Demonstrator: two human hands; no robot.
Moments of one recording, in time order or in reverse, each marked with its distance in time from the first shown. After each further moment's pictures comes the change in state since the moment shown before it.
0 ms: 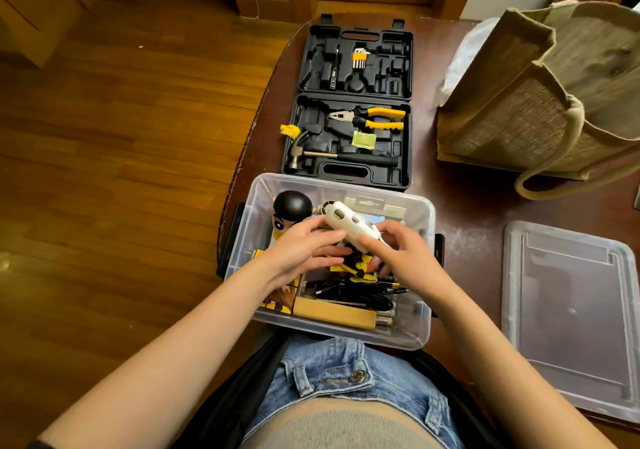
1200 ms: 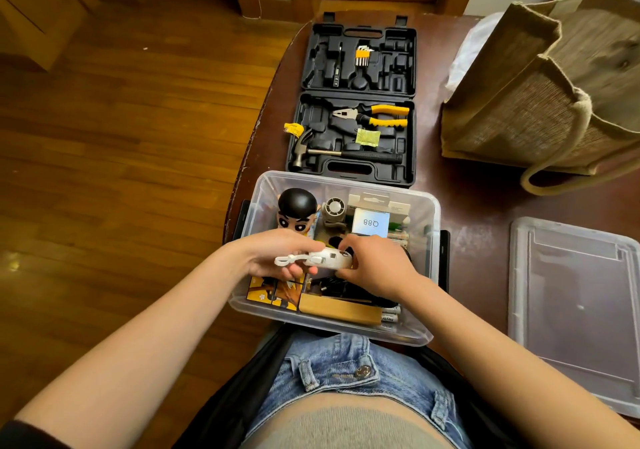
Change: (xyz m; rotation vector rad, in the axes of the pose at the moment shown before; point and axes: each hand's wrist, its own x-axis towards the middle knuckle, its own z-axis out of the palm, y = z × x) left_hand -0.008 0.018 -0.039 0.248 -0.157 -0.470; right_hand 0.017 0.006 0.035 -1.024 -0.115 -0.218
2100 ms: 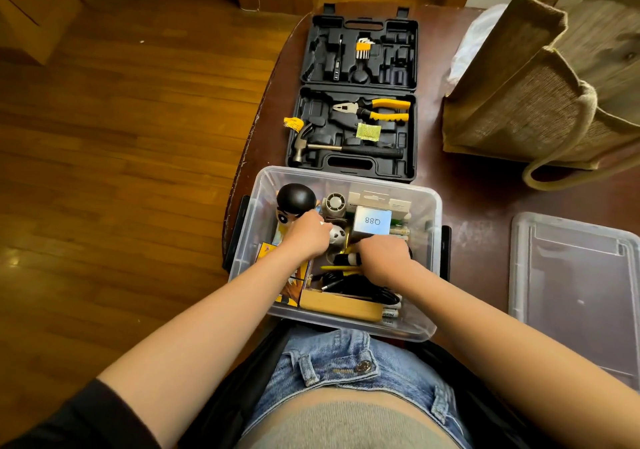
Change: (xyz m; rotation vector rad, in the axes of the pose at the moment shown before) left_hand 0.055 0.008 0.030 0.420 0.709 0.202; right_hand 0.023 0.012 0.019 -0.364 -0.258 0.154
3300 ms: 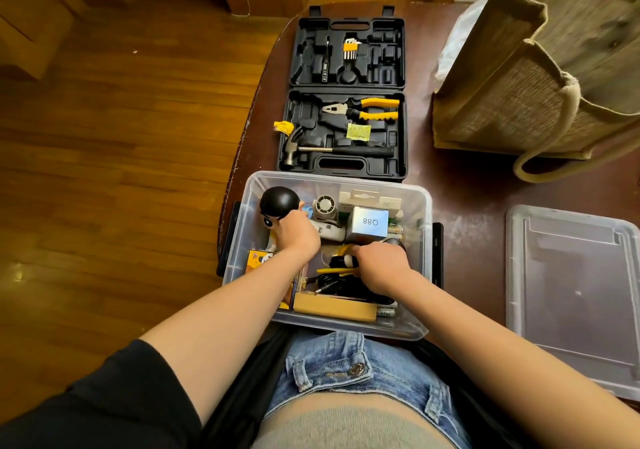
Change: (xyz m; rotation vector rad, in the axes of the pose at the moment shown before) left_hand 0.020 -0.002 0.016 0.331 0.315 -0.116; right_hand -0.012 0.007 0.011 0.088 0.077 -0.041
